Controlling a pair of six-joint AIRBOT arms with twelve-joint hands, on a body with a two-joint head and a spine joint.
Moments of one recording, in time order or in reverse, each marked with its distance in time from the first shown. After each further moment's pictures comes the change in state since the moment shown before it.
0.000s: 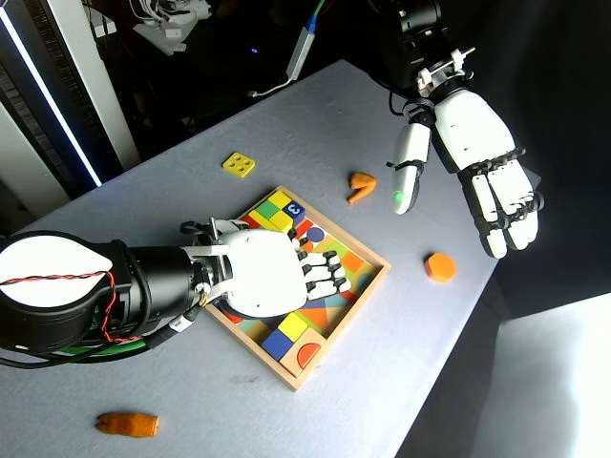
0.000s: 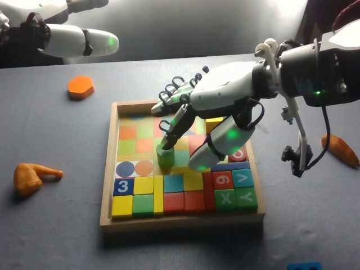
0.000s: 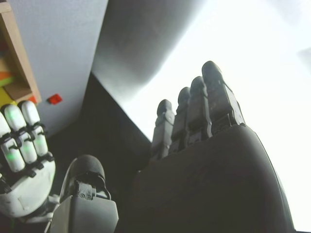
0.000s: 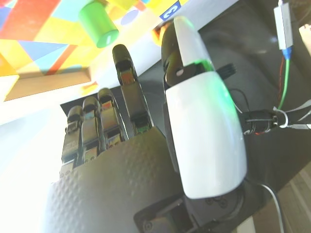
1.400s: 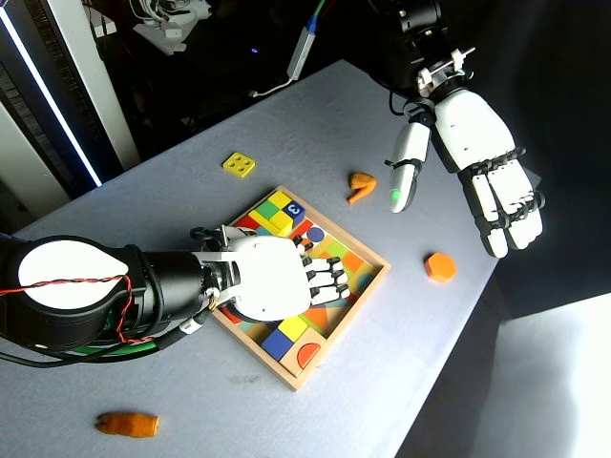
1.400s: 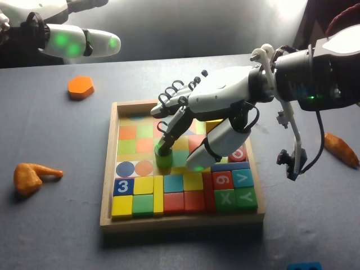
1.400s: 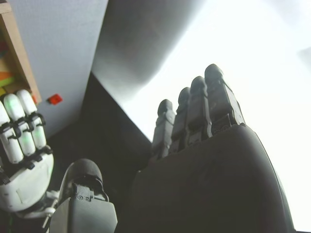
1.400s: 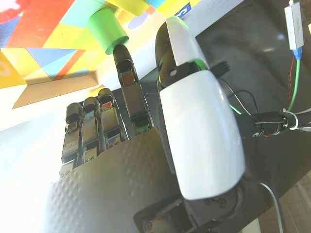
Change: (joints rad) left arm 0.000 0.000 0.000 0.000 0.000 0.002; right arm -0.021 -0.024 0.029 0.025 -0.012 0.006
